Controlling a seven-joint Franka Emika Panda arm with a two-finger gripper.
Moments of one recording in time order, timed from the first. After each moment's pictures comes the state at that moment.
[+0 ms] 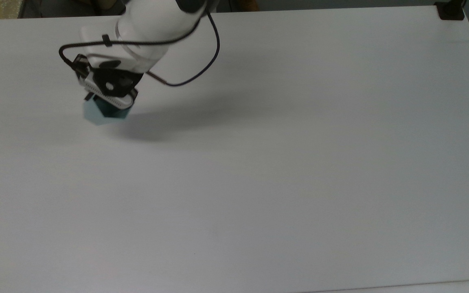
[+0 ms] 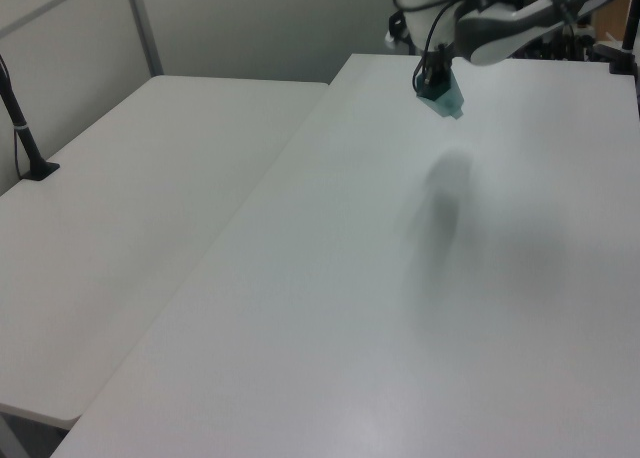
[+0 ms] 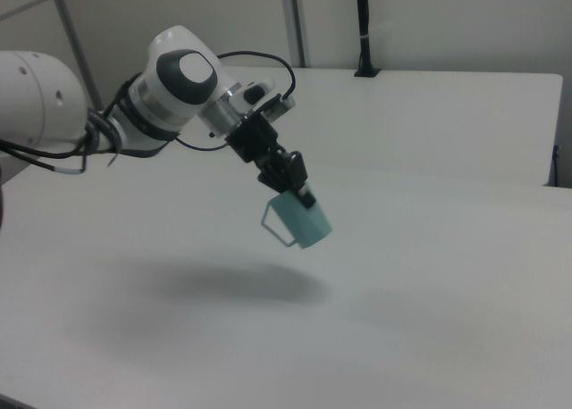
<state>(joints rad) 0.26 0.24 -0.12 -1.72 -0.67 1.90 0.53</state>
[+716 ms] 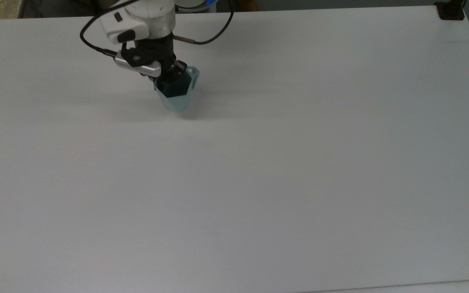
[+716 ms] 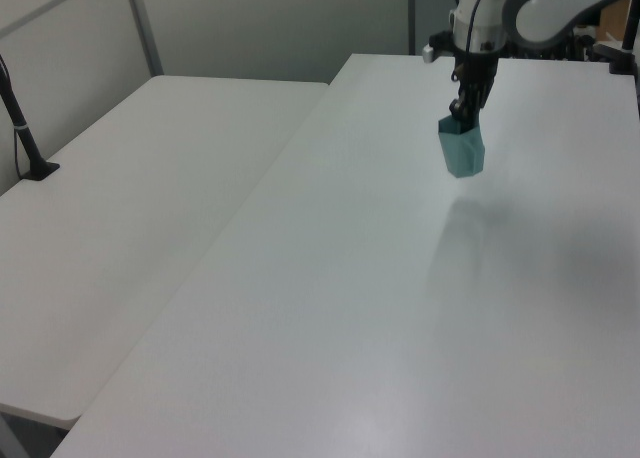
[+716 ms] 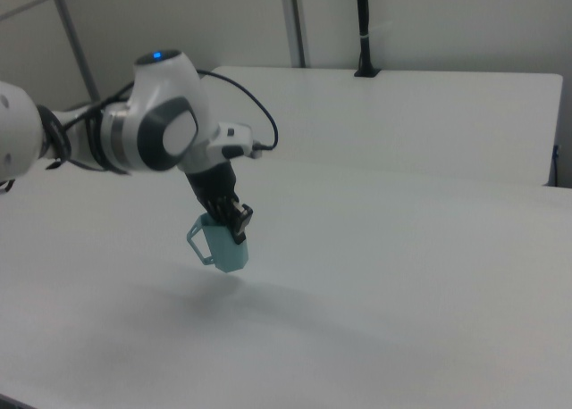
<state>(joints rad) 0.25 0.00 -0.11 -2.11 -0.11 2.22 0.36</state>
